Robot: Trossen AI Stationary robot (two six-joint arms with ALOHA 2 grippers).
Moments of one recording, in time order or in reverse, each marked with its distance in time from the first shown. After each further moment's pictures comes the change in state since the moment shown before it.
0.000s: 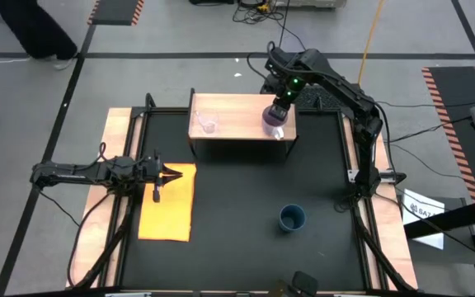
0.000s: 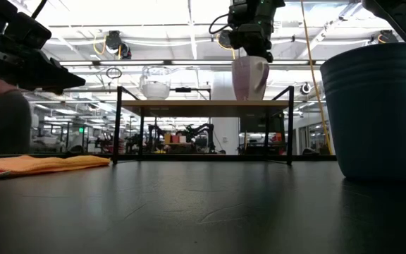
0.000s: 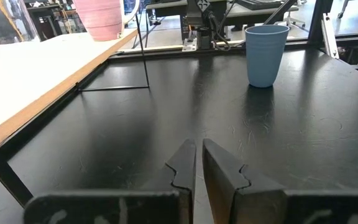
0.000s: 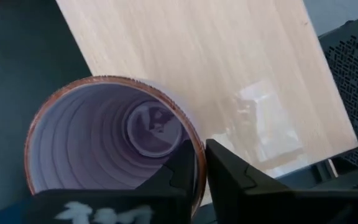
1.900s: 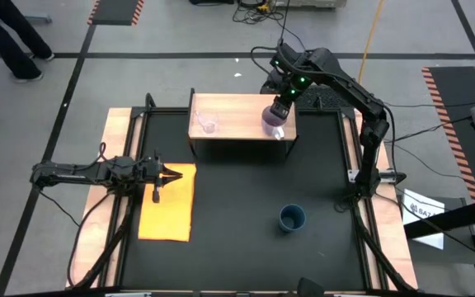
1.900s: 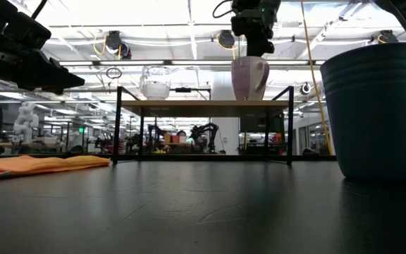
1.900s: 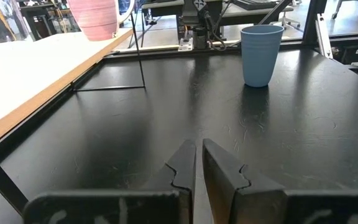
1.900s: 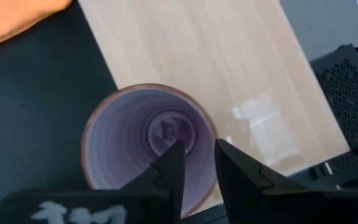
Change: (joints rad) left arm 0.000 0.000 0.000 -0.003 0.018 -0.003; right arm 0.018 -0.072 0.001 0.045 -0.026 0.031
